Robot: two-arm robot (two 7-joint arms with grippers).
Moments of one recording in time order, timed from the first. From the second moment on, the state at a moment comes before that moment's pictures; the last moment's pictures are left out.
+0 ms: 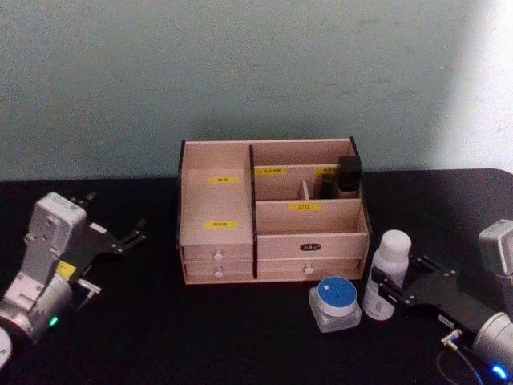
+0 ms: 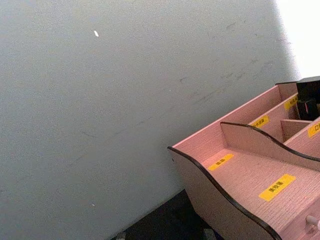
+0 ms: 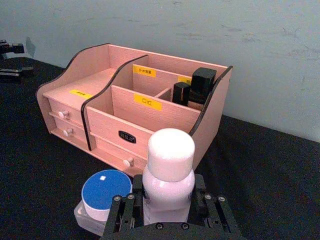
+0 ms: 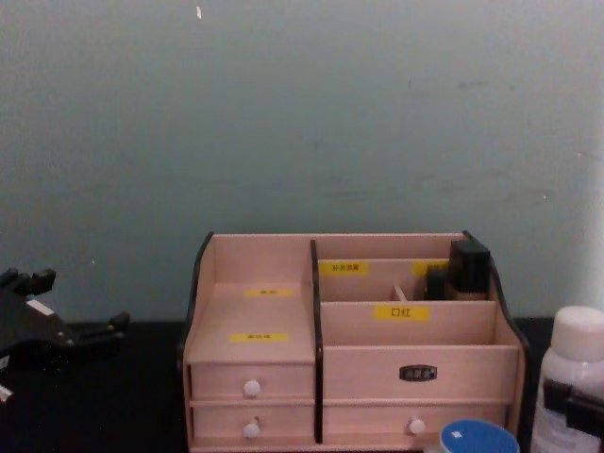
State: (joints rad) left arm -0.20 0.60 0.45 -1.41 -0.25 -0.12 0.03; right arm -0.02 0.53 -0.27 -1.61 0.40 0.05 0.29
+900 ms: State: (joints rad) left arm -0.20 0.60 0.45 -1.41 -0.25 -0.12 0.03; right arm -0.06 0.59 -0.17 -1.81 0.46 0.15 0.36
